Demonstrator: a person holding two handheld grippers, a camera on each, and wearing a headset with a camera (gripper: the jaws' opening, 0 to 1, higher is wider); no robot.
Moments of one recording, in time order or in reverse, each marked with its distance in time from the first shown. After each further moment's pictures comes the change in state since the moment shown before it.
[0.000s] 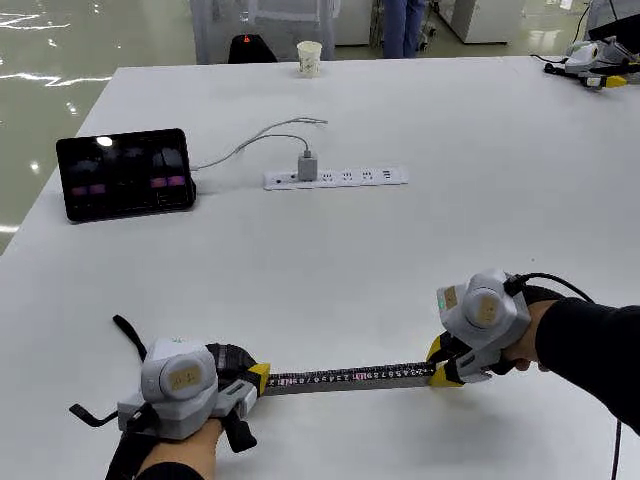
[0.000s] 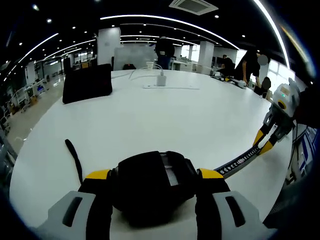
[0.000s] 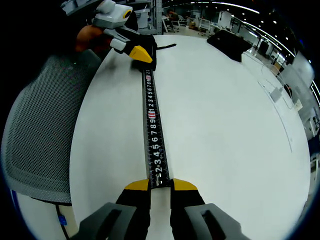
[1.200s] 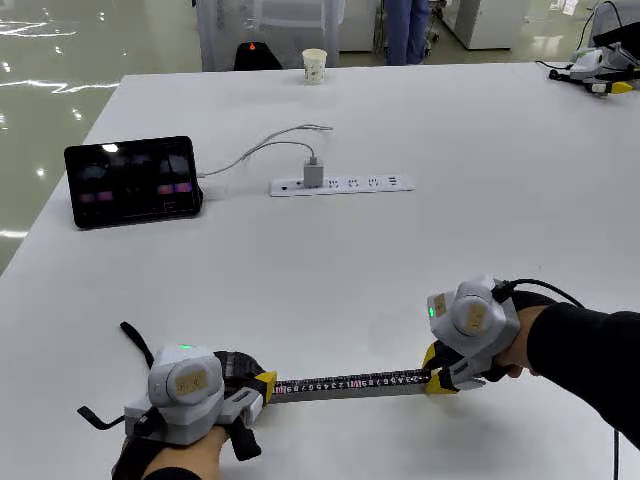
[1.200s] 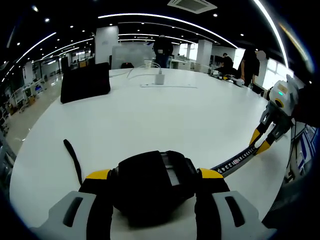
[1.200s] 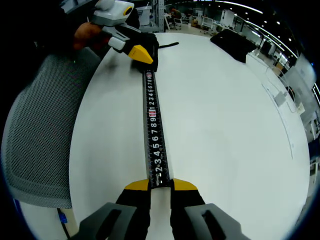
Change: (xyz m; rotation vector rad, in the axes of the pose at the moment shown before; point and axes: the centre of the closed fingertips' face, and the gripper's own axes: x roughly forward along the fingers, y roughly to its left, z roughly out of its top) left arm 0.000 -0.001 -0.001 0.007 0.014 -0.020; right arm 0.006 0.000 0.013 -0.006 0.032 0.005
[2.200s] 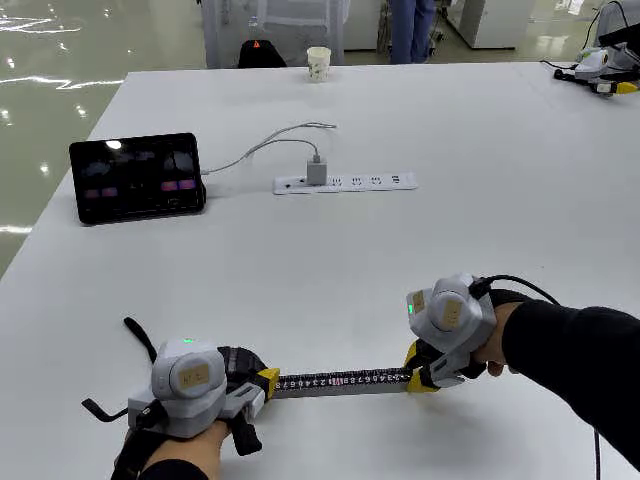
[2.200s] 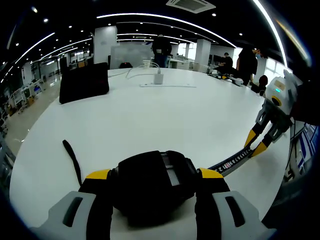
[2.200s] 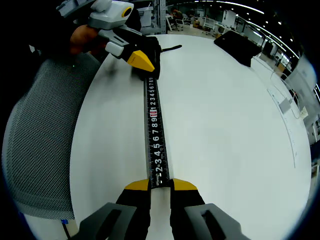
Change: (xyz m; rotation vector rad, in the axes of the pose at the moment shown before) left arm 0.001 0.000 0.000 0.006 0.003 -0.009; right arm 0.011 -0.002 0.025 -0.004 -0.004 0.021
